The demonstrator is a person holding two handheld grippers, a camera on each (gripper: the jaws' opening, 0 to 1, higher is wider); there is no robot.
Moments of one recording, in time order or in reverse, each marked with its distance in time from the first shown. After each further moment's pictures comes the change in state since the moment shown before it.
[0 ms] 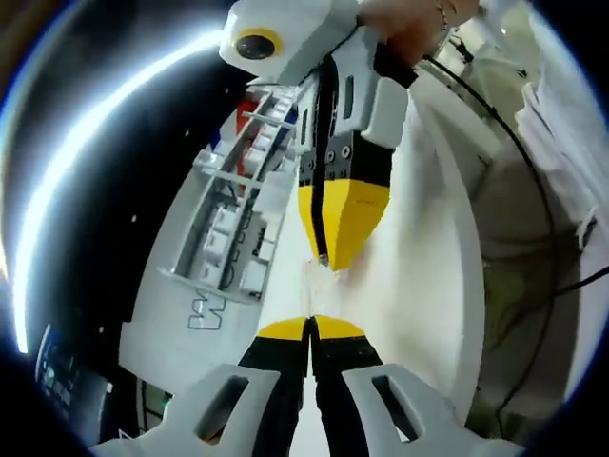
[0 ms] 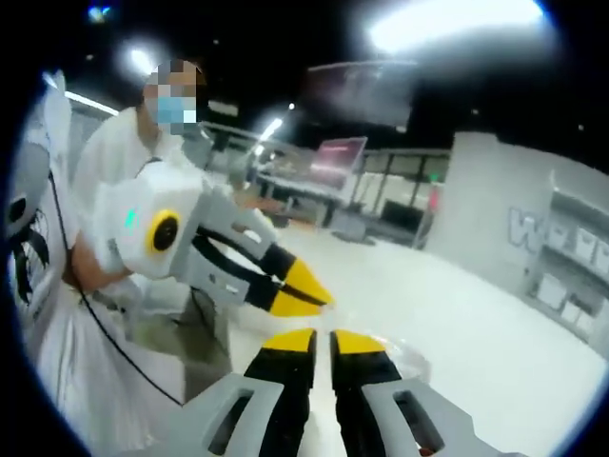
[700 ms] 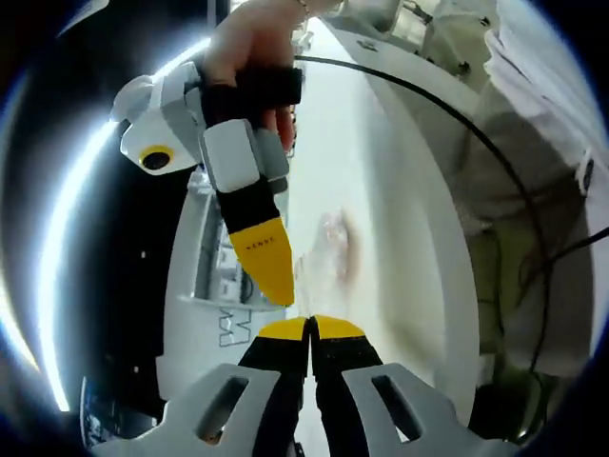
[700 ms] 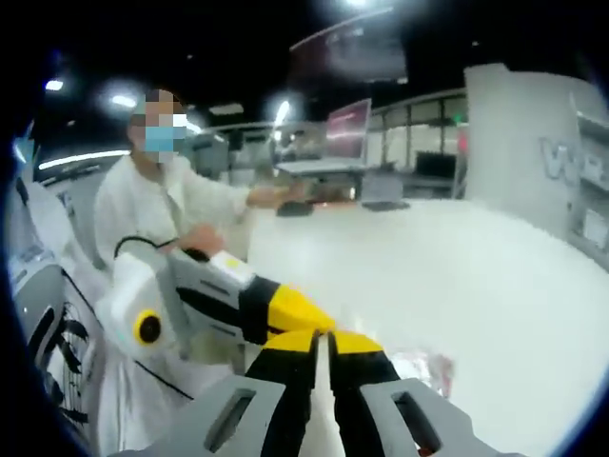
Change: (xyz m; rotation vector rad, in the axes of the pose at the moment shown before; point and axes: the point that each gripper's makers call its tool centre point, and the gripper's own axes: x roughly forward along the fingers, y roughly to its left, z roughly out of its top) left arm -0.004 0.002 0.010 0.229 0.023 0.028; right arm 0.025 0.001 0.005 0.211 0.182 0.229
